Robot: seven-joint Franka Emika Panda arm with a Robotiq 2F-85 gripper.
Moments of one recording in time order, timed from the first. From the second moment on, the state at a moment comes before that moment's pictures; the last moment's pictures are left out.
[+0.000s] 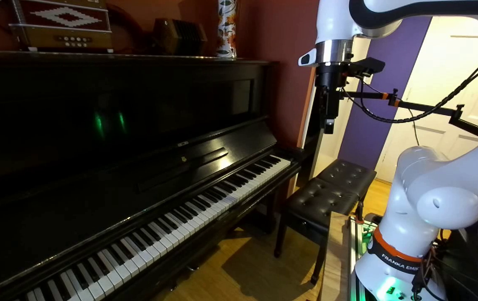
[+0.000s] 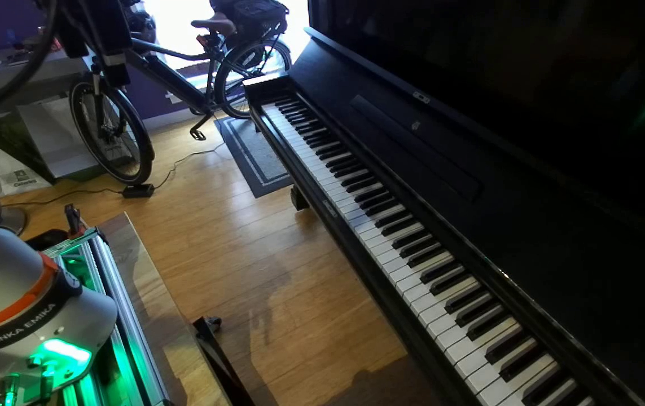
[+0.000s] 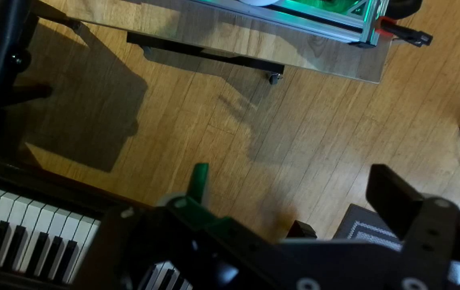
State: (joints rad) arm 0.01 -0.88 -0.17 -2.47 -0.02 1.45 -0.30
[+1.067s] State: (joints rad) arm 0.00 -0.41 -0.04 -2.47 -0.02 2.04 0.01
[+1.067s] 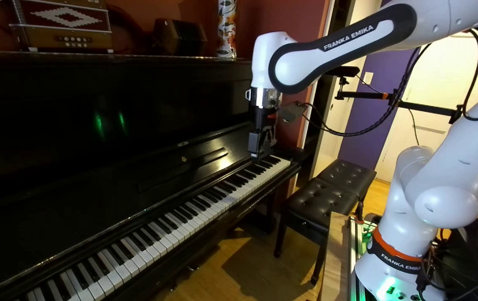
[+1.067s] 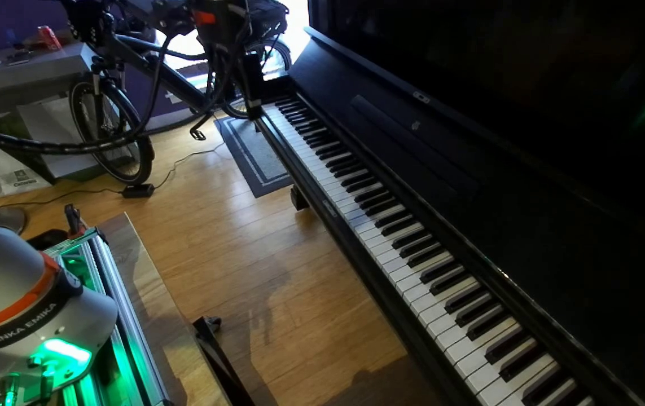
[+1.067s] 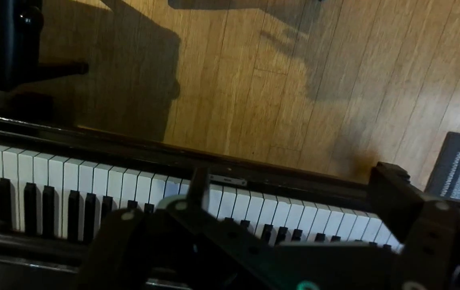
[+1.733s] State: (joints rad) arm -0.02 -0.04 -0.04 -2.42 0.03 2.46 0.21
